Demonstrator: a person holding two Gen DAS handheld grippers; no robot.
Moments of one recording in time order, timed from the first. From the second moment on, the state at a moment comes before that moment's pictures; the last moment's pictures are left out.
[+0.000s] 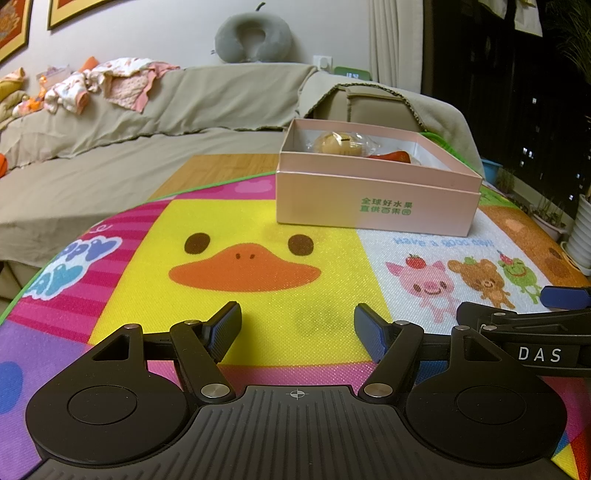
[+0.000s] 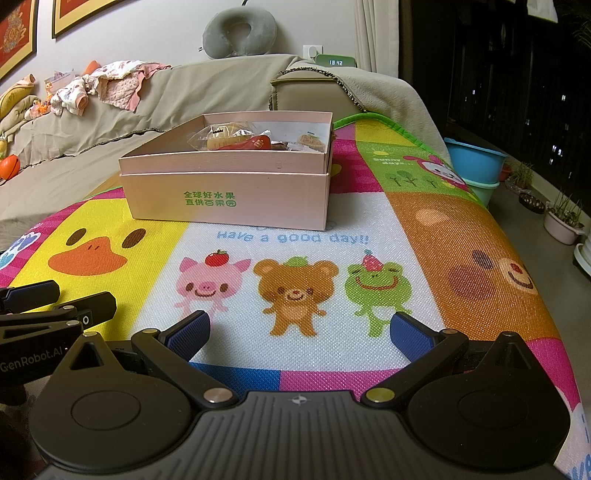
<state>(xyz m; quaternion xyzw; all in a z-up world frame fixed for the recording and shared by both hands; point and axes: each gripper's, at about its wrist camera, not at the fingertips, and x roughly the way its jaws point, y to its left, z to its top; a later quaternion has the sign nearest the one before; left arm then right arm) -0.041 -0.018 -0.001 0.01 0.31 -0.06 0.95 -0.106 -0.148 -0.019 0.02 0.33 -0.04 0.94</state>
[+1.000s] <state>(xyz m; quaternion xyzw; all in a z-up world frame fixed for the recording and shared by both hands) -0.040 -0.020 -0.001 0.01 0.31 -0.06 0.95 -0.106 -0.147 -0.019 0.02 0.33 -0.04 0.94</state>
